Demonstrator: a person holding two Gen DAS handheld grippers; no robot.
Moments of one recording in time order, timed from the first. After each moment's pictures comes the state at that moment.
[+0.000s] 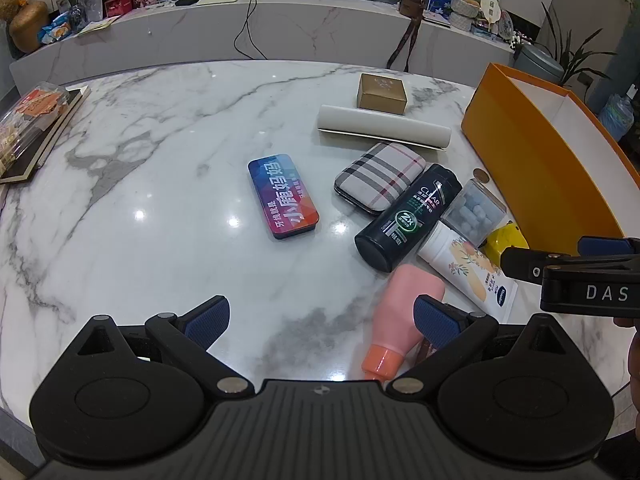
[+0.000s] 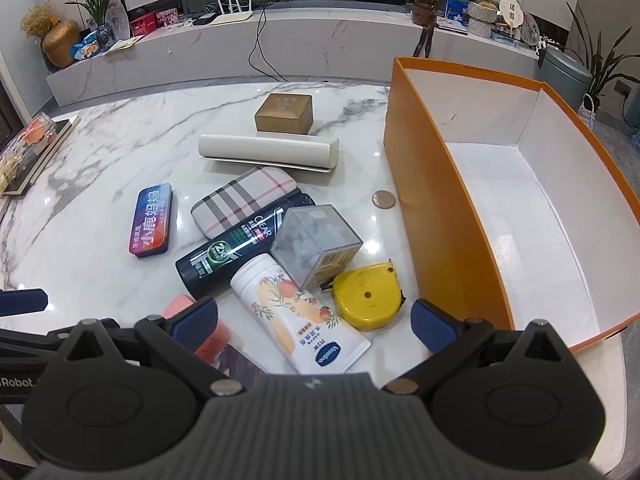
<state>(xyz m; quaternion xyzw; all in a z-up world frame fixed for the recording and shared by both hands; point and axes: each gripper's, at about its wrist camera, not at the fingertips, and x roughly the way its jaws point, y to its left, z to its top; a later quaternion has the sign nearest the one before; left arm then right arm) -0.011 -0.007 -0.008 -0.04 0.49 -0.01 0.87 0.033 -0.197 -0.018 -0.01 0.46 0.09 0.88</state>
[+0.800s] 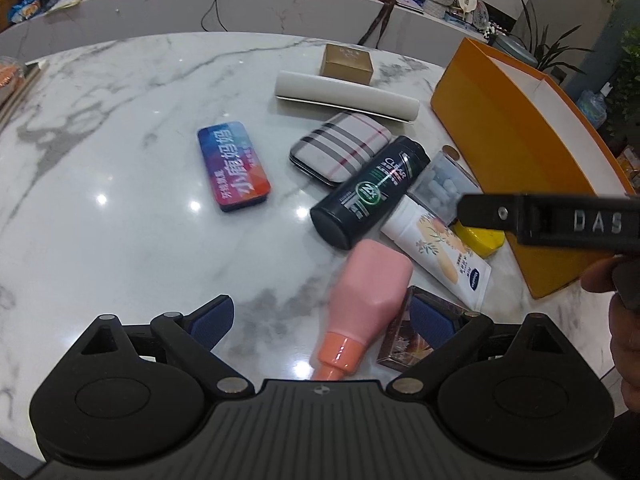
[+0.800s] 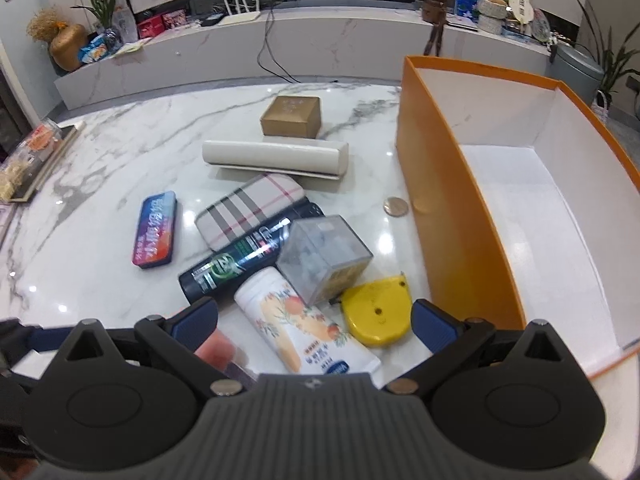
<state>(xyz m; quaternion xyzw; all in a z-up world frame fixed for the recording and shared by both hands) -0.005 -0.020 -0.040 -0.08 0.50 -0.06 0.86 0.052 -0.198 -0.022 0.01 0.46 0.12 0.88</state>
